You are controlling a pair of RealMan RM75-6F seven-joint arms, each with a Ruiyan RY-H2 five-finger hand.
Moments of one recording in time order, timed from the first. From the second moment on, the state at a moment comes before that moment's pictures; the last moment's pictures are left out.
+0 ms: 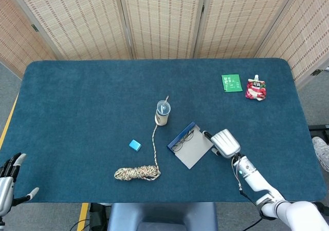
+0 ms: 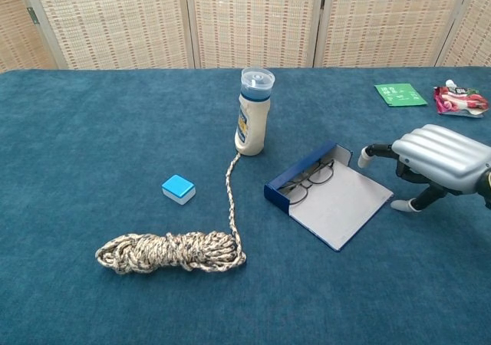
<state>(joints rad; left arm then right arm) 0.04 -1.11 0.01 -1.68 1.50 1.55 0.11 0.56 -1.82 -0.06 -0.63 -1.64 1.21 0.12</state>
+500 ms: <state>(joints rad) 0.04 -1.11 0.01 -1.69 1.50 1.55 0.11 0.58 -1.86 -0.05 -0.57 -1.65 1.23 0.15</state>
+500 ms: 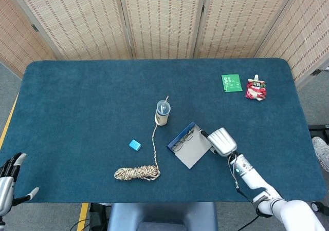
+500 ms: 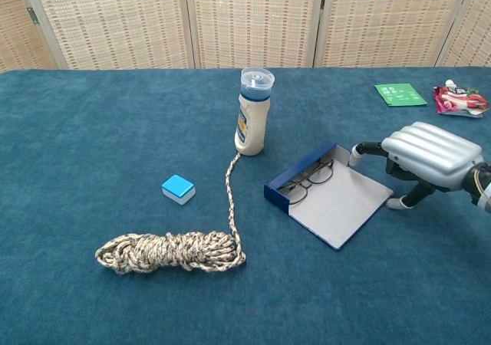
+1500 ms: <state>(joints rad) 0.04 -1.11 0.01 -1.69 1.49 1.54 0.12 0.64 -1.81 -0.02 -0.73 -1.68 1.24 0.11</state>
